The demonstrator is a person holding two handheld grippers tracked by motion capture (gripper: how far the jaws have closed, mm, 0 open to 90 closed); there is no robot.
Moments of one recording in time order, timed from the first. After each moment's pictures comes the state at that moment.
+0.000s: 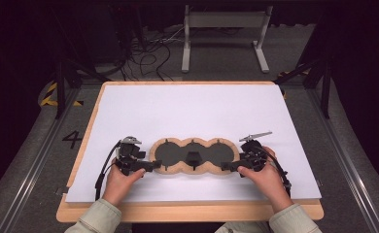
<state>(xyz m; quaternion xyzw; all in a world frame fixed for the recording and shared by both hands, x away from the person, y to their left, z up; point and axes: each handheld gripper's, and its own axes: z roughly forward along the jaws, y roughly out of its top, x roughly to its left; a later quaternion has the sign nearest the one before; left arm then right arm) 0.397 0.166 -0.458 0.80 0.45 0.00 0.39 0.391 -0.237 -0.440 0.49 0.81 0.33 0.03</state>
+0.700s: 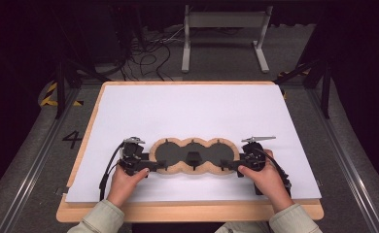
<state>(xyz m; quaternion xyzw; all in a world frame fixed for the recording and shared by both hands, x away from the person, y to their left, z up) 0.396 0.156 -0.457 0.79 0.46 -0.04 0.40 0.382 -0.236 -0.444 0.54 0.76 0.36 0.05</state>
